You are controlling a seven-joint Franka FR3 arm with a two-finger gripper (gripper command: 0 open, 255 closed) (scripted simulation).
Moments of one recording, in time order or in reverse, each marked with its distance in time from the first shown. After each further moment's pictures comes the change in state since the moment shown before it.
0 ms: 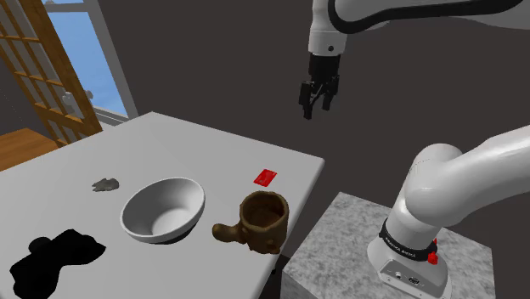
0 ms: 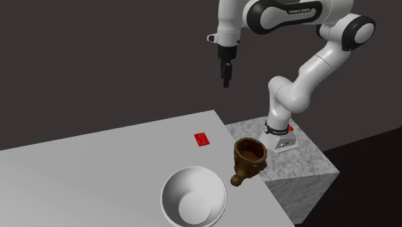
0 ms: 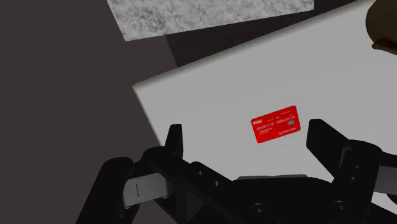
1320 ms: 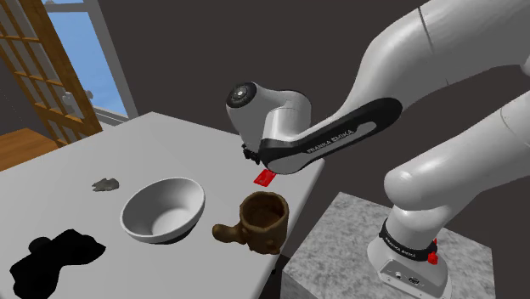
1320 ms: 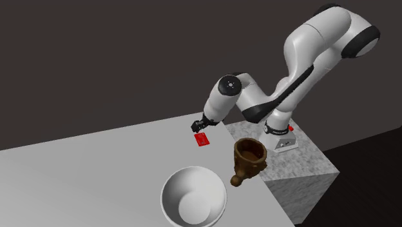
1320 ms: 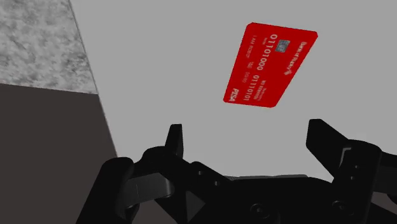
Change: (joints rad) arm -0.589 0.299 1.013 -0.124 -0.187 0.551 1.555
